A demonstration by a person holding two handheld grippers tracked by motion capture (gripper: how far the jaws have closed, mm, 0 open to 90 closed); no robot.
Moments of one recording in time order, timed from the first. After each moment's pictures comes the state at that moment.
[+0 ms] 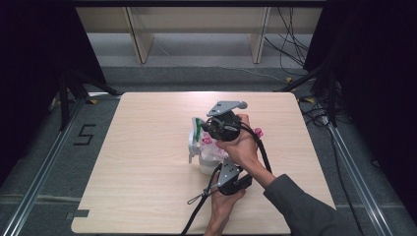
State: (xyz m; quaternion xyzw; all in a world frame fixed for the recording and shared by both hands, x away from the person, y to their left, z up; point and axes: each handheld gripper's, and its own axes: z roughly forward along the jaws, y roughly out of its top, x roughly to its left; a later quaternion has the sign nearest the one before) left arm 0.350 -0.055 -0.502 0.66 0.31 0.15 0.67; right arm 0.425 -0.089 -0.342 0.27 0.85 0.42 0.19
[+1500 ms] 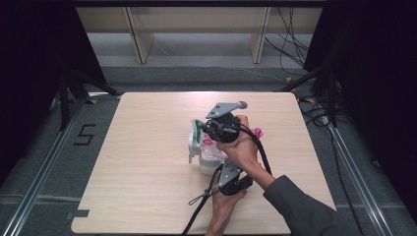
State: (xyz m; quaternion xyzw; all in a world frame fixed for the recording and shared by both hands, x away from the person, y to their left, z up) left arm 0.349 -0.057 -0.503 0.66 0.31 0.15 0.67; right arm 0.423 -0.087 -0.344 0.26 0.86 0.41 0.19
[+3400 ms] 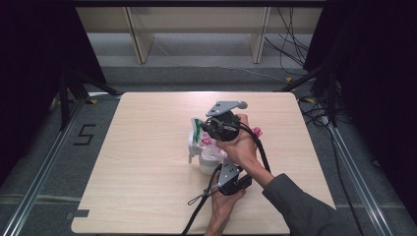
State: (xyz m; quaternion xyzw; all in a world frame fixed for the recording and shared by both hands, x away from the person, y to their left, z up) left arm 0.351 -0.053 -0.503 0.67 0.30 0.16 0.66; right arm 0.428 -0.088 -0.344 0.26 0.85 0.41 0.19
